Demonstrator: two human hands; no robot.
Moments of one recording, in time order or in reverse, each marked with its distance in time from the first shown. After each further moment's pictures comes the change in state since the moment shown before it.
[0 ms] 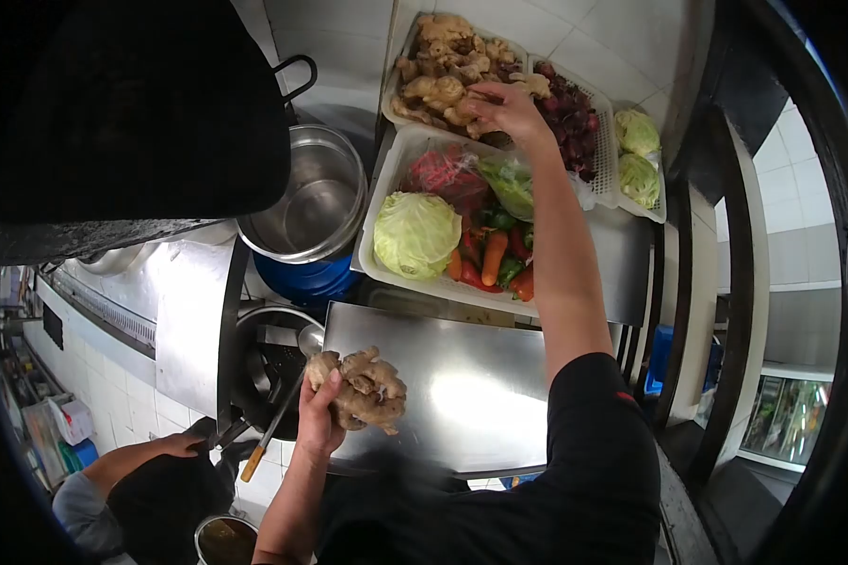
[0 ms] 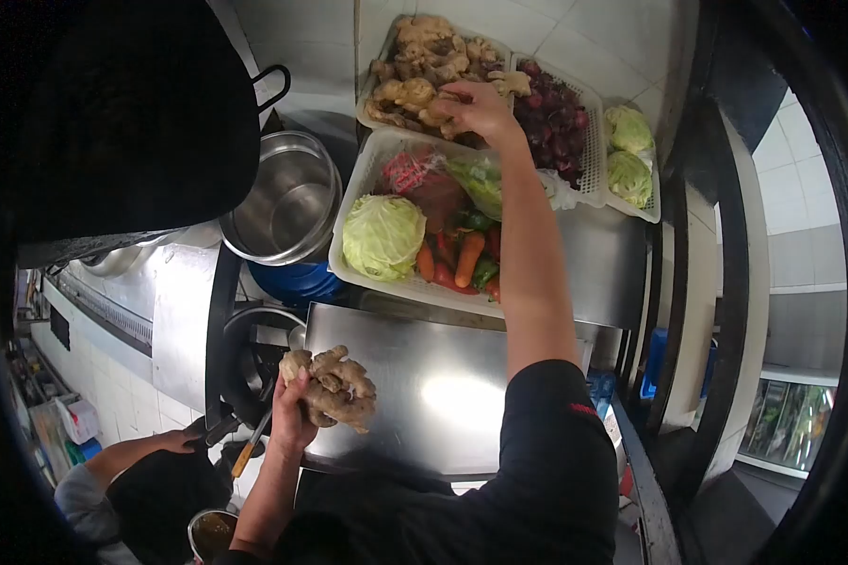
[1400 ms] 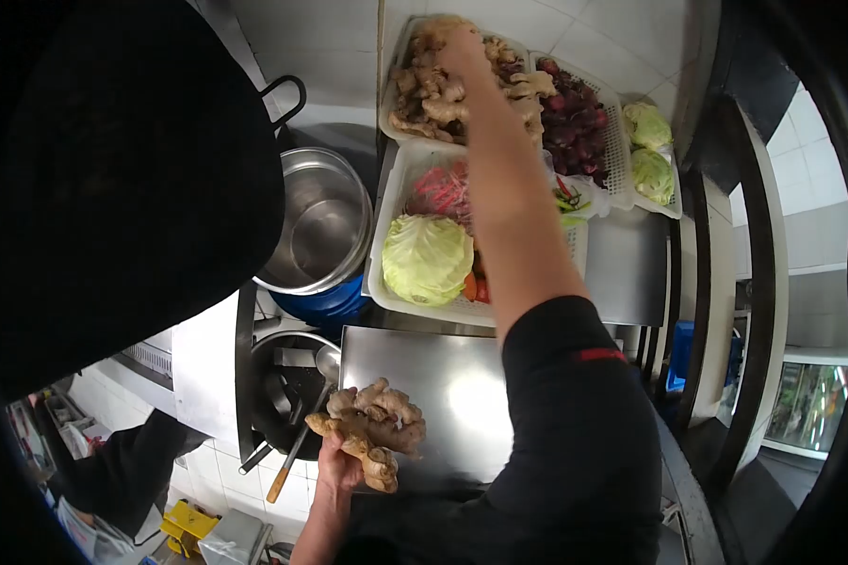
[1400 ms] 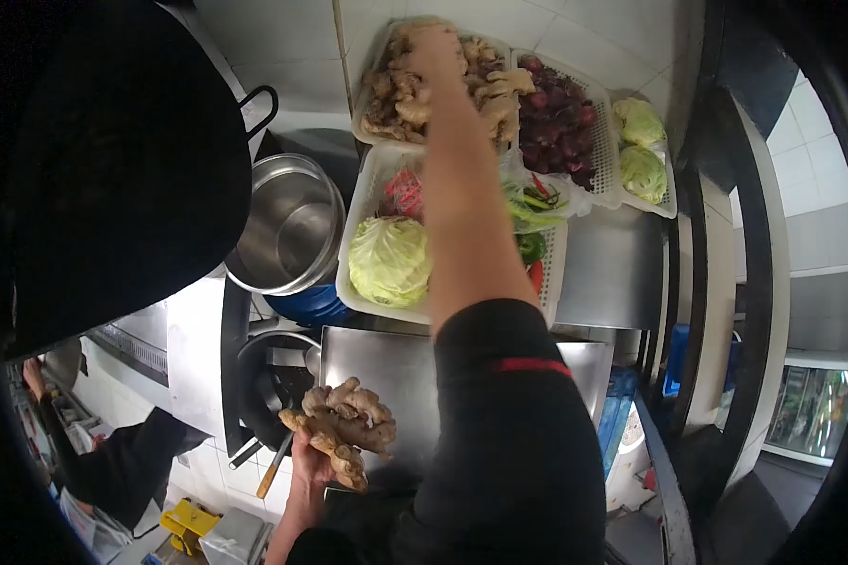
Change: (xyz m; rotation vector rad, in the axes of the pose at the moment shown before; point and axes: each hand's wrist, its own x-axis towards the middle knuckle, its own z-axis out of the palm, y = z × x) left_hand -0.006 -0.020 -0.038 -0.163 -0.253 -0.072; right_hand 0.146 -0.014 0.037 -0.985 0.545 -0.175
